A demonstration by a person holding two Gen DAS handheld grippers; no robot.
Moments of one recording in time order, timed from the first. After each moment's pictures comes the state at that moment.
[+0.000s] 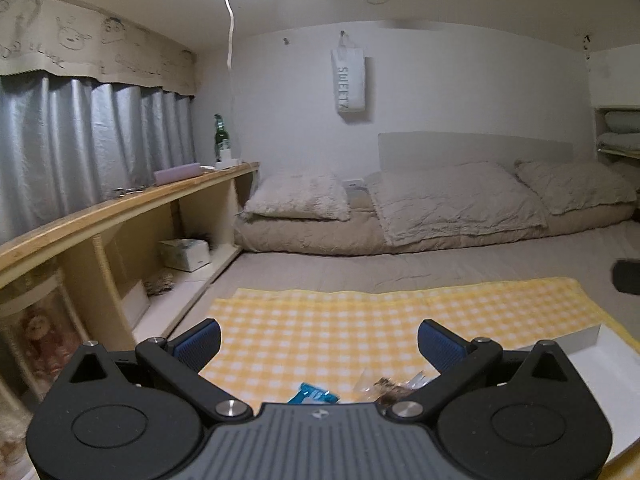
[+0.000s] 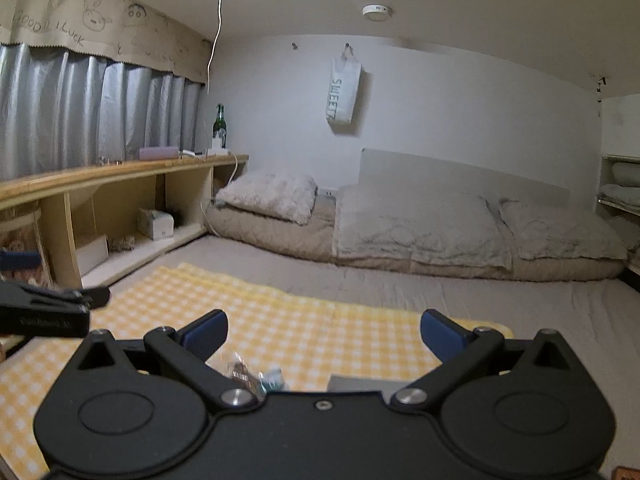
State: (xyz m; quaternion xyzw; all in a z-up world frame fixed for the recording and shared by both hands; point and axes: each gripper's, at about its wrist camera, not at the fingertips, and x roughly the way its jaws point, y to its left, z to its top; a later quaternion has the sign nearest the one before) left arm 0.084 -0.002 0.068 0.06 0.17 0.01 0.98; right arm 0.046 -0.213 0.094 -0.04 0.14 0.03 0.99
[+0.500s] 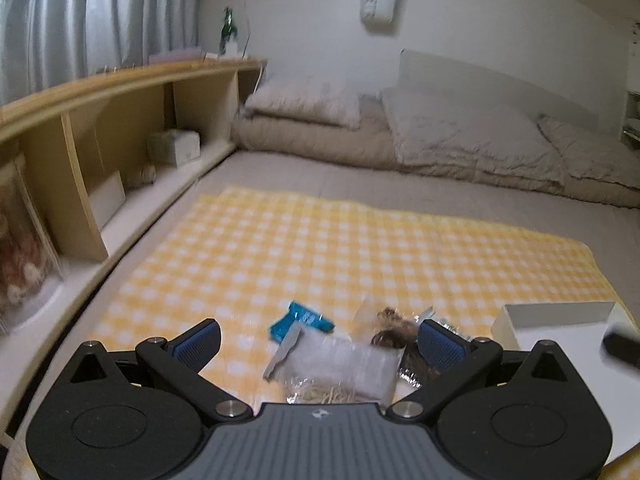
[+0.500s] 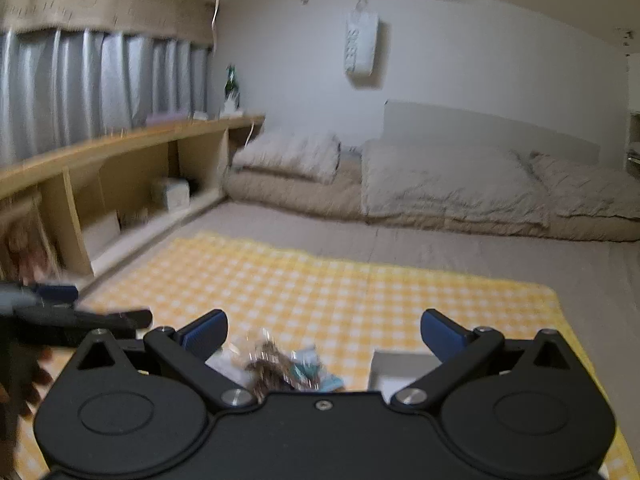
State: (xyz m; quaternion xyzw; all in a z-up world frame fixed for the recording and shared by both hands) left arm 0.153 0.037 0.004 -0.01 0.31 0.02 0.95; right arm 0.109 -0.186 0.038 -0.04 0.23 0.07 0.97
